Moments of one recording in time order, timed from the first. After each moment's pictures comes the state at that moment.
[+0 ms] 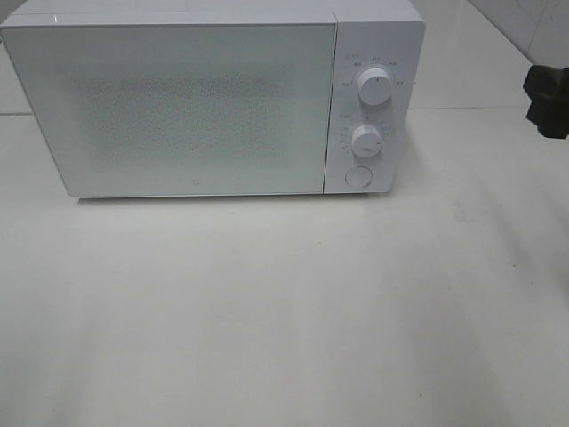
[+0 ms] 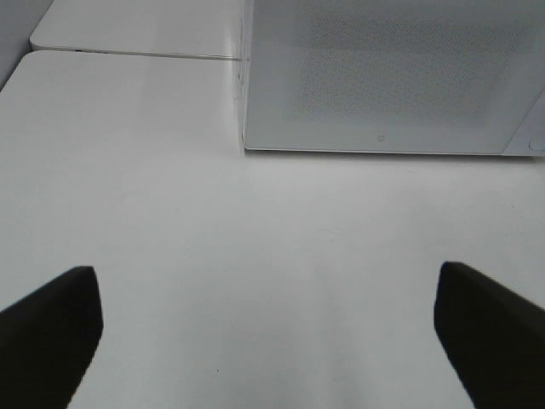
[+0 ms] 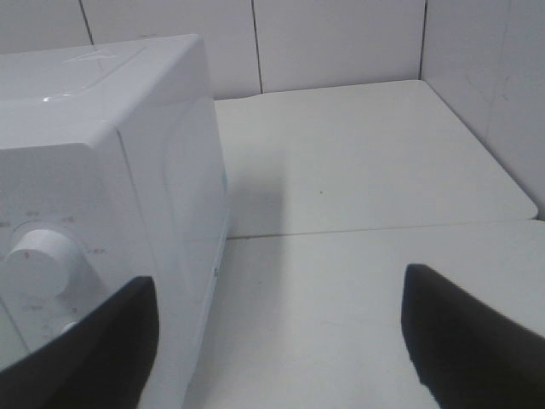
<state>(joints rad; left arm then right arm) 0.03 0.00 -0.51 -0.19 1.04 0.05 0.08 1.18 -0.35 0.10 -0.67 -0.02</state>
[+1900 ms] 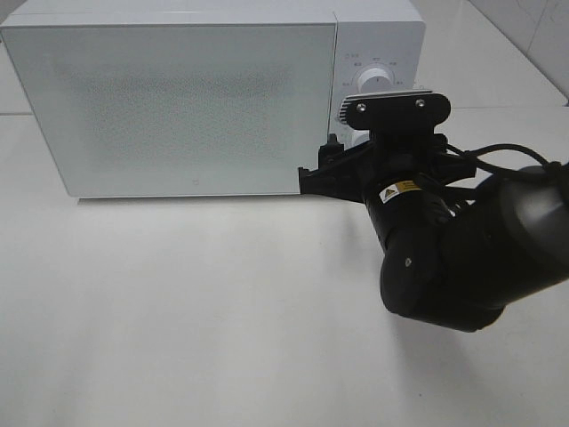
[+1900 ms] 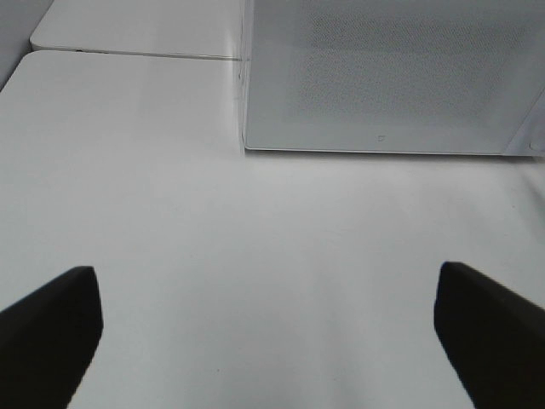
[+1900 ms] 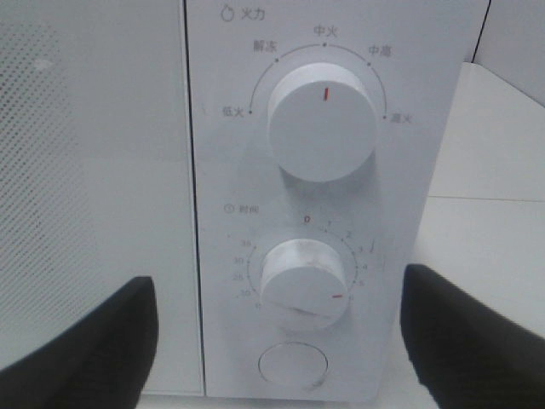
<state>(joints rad) 0.03 0.00 -0.51 -0.19 1.04 0.05 0.78 1.94 -0.69 0.89 -1.21 -0.43</state>
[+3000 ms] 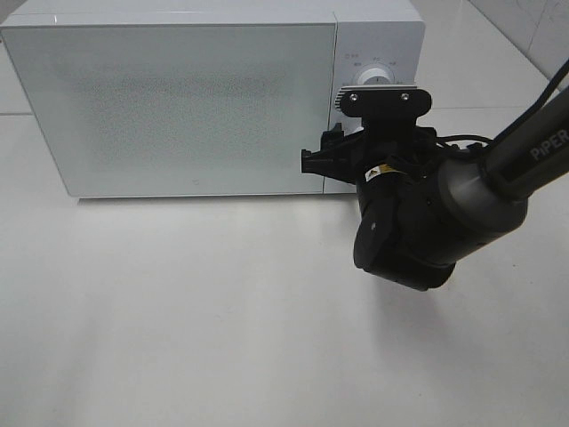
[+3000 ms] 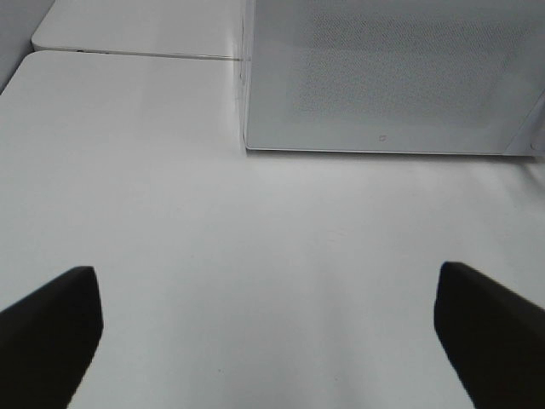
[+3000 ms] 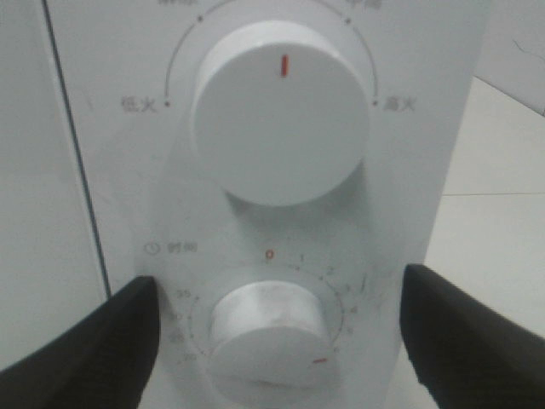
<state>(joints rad) 0.03 0.00 -0.51 -0.18 1.04 0.05 0.67 2.10 -0.86 0.89 -1.21 -0.43</state>
